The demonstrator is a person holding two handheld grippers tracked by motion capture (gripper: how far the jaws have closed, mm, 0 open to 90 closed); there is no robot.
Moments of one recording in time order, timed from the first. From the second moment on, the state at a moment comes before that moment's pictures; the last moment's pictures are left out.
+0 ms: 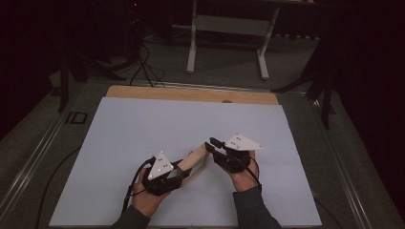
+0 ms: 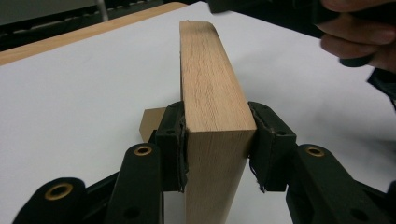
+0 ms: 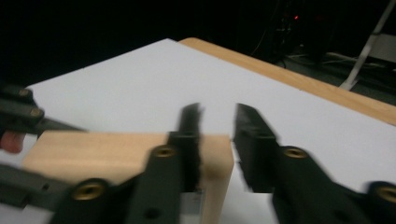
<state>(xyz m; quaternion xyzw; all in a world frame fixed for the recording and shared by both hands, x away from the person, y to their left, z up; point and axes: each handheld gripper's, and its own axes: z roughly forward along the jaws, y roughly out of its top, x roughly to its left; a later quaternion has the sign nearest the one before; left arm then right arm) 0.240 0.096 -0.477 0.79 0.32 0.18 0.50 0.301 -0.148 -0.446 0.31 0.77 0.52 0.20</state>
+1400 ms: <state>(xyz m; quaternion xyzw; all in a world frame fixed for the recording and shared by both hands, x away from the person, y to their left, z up) 0.250 0.099 -0.483 0.79 0.32 0.19 0.48 0.302 -0.143 -0.456 0.32 0.78 0.50 0.23</state>
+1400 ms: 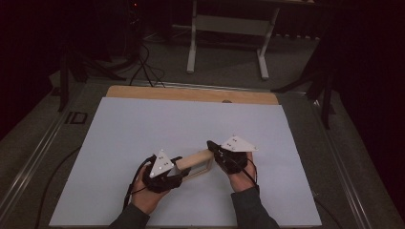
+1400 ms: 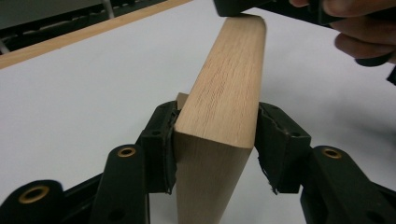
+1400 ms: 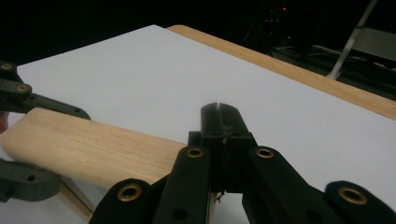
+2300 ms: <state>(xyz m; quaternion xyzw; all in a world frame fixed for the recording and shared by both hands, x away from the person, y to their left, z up) 0.266 0.112 -0.490 0.78 0.38 0.18 0.47 0.300 -0.147 -0.453 0.32 0.78 0.48 0.22</state>
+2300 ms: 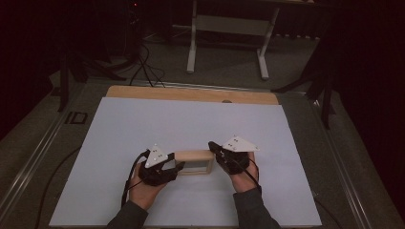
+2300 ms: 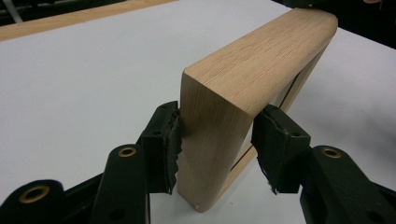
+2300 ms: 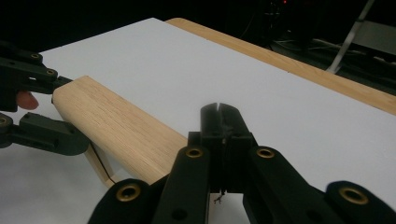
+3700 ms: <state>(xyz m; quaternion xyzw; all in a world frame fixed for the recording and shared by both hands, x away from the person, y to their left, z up) 0.269 0.115 -0.490 0.77 0.38 0.17 0.48 0.302 -0.153 -0.473 0.28 0.82 0.48 0.12</state>
